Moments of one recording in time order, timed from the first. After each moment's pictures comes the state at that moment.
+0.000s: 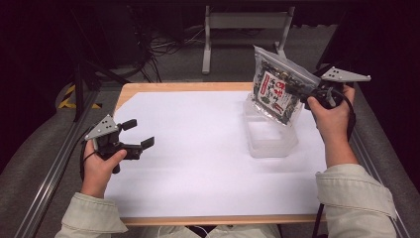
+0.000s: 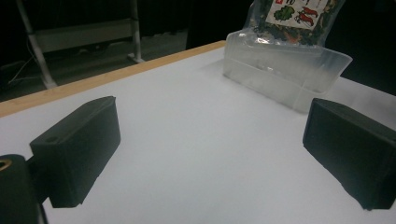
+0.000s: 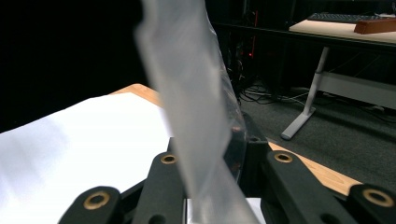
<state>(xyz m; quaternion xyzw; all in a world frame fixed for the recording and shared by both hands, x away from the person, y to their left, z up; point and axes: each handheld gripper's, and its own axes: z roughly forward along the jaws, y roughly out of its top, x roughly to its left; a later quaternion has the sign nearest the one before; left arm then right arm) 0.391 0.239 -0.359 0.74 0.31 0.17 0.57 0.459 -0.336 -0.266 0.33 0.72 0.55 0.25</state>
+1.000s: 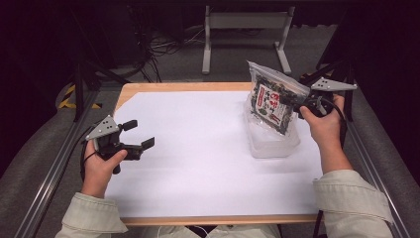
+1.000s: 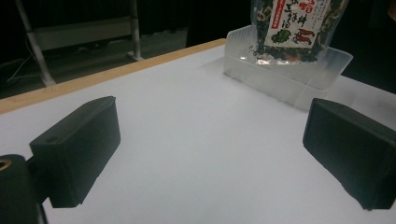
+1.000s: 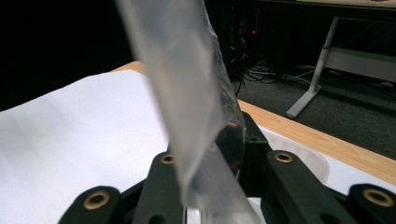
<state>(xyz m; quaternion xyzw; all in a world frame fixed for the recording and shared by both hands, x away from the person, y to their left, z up) 0.391 0.238 -0.361 0.74 0.31 0.17 0.57 0.459 -0.329 -0.296 0.35 0.74 0.52 0.23</state>
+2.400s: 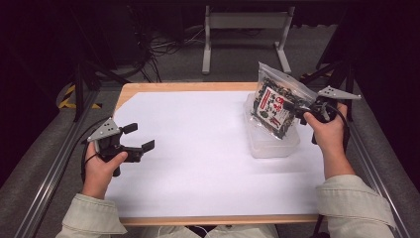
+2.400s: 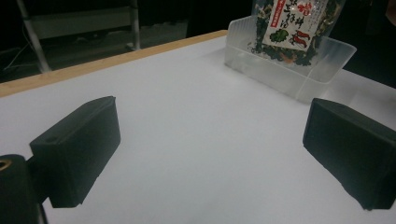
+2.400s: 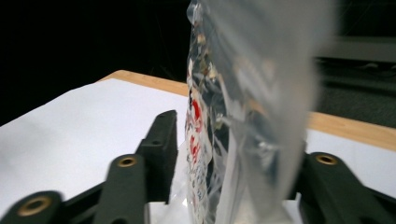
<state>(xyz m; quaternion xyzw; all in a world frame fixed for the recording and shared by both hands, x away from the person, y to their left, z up) 0.390 0.240 -0.370 0.75 0.32 0.16 0.56 0.459 -0.351 -0.325 0.40 0.70 0.54 0.23</state>
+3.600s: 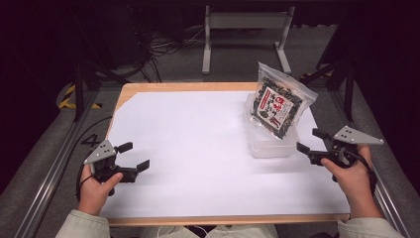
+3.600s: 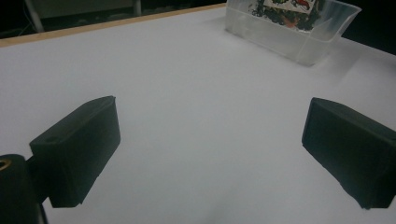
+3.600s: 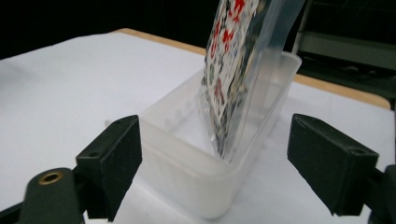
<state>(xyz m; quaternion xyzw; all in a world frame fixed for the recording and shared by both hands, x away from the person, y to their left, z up) 0.354 0.255 -0.410 0.76 0.34 0.15 0.54 0.355 -0.376 -0.363 0.38 0.74 0.50 0.26</state>
